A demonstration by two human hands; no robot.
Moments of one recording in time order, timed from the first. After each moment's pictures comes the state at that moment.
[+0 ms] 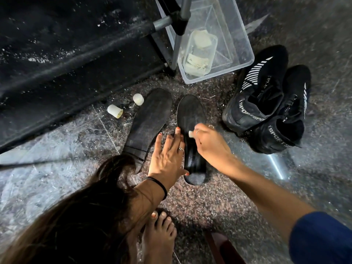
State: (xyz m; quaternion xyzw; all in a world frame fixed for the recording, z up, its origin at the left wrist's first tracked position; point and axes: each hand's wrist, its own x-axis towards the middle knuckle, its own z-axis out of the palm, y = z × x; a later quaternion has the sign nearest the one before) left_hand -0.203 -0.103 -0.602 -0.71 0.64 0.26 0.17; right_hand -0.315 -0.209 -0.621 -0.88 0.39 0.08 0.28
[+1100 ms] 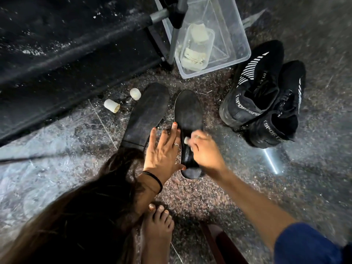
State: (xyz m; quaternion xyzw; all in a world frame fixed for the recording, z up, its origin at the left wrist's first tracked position) left_hand -0.201 -0.096 -0.611 -0.71 0.64 0.23 0.17; right_hand -0.322 -0.172 -0.611 -0.84 0.44 0.06 0.30
